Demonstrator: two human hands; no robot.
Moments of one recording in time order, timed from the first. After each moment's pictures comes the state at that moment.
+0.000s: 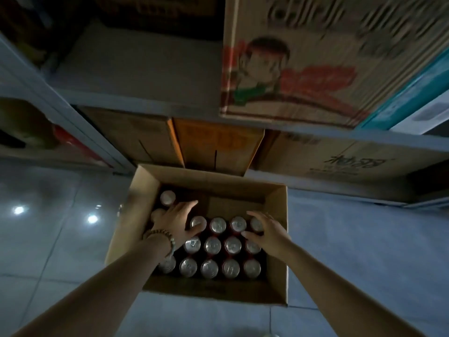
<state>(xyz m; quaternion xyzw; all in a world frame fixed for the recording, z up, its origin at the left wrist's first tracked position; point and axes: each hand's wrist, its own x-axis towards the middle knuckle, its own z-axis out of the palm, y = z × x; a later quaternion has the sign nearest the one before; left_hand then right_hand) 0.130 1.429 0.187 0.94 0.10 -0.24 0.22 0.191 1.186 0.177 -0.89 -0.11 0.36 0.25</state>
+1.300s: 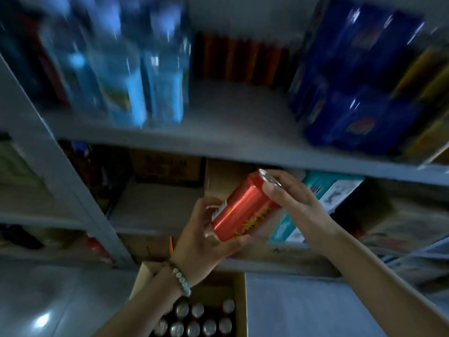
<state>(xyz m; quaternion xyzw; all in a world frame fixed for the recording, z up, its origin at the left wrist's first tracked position) 0.161 1.371 0.637 0.73 -0.01 0.06 0.68 0.232 1.199 0.714 -0.77 -0.18 0.15 0.59</state>
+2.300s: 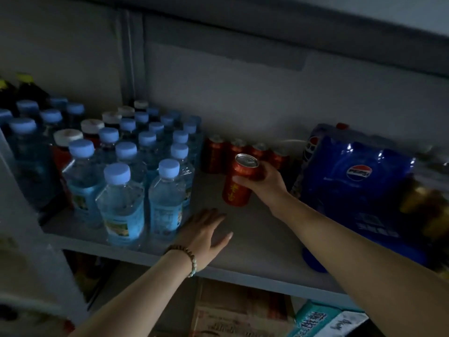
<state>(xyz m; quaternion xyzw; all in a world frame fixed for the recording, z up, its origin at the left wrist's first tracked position) 0.348 1.430 0.732 0.98 0.01 0.04 0.18 0.465 1.300 0.816 -0.81 -0.14 0.03 0.57</state>
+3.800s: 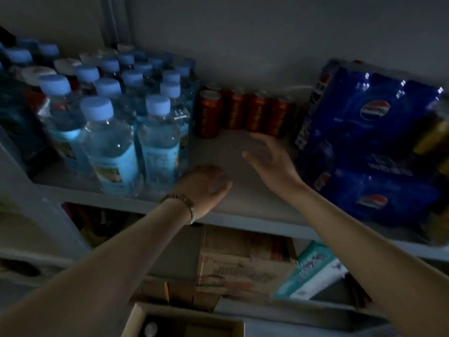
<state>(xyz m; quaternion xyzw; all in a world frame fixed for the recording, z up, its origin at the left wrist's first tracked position) 0.349 1.429 0.727 0.98 -0.01 0.05 0.20 0.416 1.265 0.769 -0.86 -0.22 0.01 0.46</state>
